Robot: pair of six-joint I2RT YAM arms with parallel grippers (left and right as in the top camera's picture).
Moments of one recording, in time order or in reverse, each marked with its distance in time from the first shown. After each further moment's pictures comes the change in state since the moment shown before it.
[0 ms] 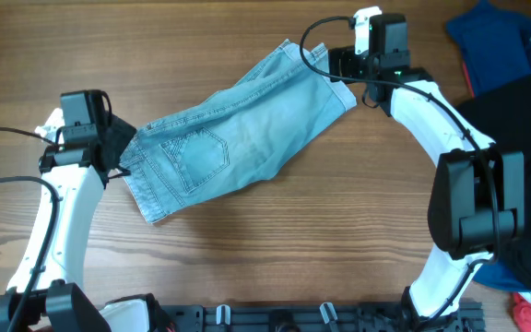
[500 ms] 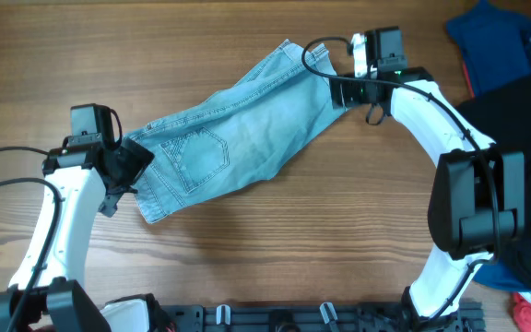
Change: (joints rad) left arm 0.000 0.006 -0.043 -0.200 0.210 0.000; right arm 0.000 0.000 0.004 -0.350 0.000 0.010
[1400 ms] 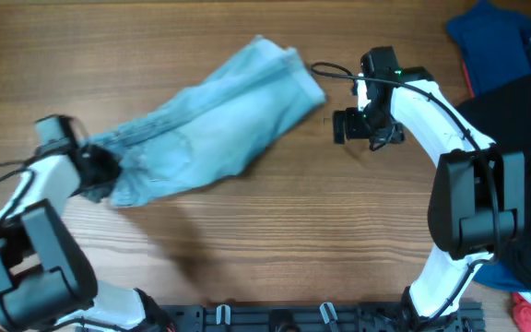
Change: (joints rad) left arm 0.275 0.285 -0.030 0.310 0.221 0.135; right arm 0.000 0.000 0.001 -0.391 -0.093 0.175
